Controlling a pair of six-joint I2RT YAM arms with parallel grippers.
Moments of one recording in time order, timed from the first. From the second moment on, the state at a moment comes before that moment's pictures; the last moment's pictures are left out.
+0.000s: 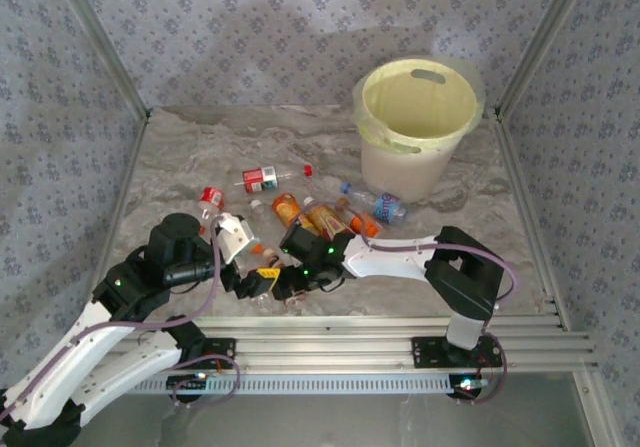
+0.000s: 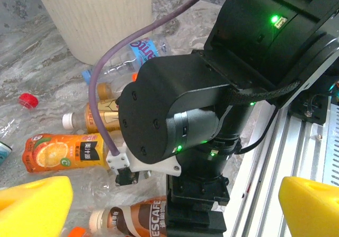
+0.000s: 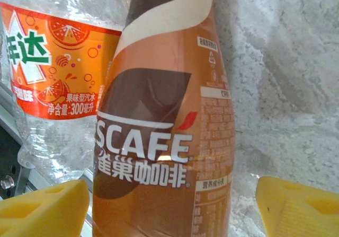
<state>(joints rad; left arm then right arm) -0.74 0.62 0.86 -0.74 0.32 0.15 1.12 1.76 1.09 -0.40 -0.21 0.68</state>
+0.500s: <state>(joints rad) -0.74 0.62 0.86 -0.74 0.32 0.14 1.12 1.83 1.14 -0.43 -0.20 0.68</state>
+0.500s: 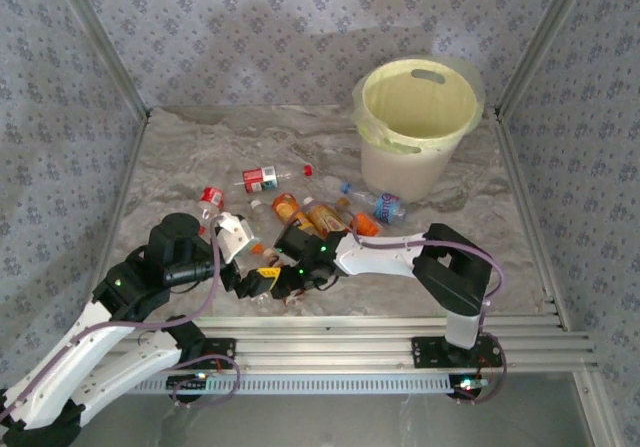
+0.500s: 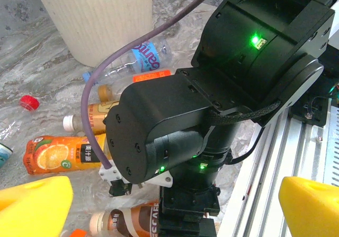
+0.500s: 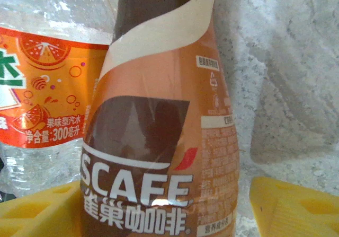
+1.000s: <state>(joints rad) -0.74 0.62 0.85 -0.74 0.32 0.14 1.11 1.84 1.15 -0.47 -0.16 0.68</state>
